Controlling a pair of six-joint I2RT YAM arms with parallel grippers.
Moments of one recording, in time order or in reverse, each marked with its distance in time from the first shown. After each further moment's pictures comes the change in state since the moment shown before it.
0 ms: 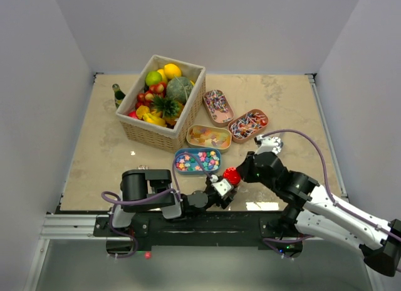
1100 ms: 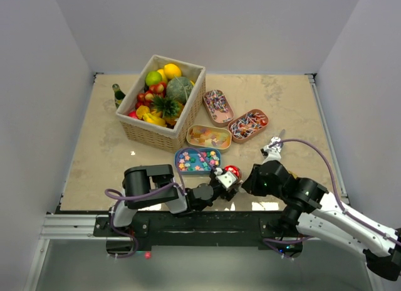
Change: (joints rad) left arm 0.056 0.033 0.097 -0.055 0.016 0.004; right arm 0.019 -0.132 -0.016 -0.248 -0.081 0.178
